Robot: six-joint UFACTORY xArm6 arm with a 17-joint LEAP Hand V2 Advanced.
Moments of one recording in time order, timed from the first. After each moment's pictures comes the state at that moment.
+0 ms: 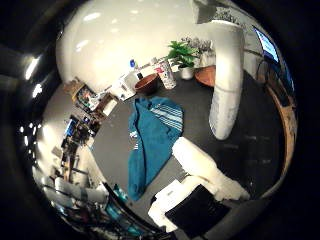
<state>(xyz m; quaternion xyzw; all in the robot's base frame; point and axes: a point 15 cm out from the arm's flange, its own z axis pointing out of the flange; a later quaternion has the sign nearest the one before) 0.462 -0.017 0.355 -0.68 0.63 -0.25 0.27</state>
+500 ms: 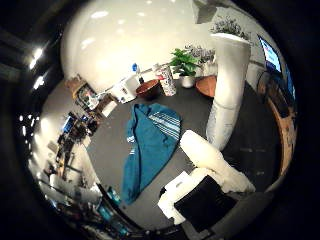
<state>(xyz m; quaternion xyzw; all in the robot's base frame) 0.469 -0.021 0.365 -0.69 0.61 -0.29 0.27</state>
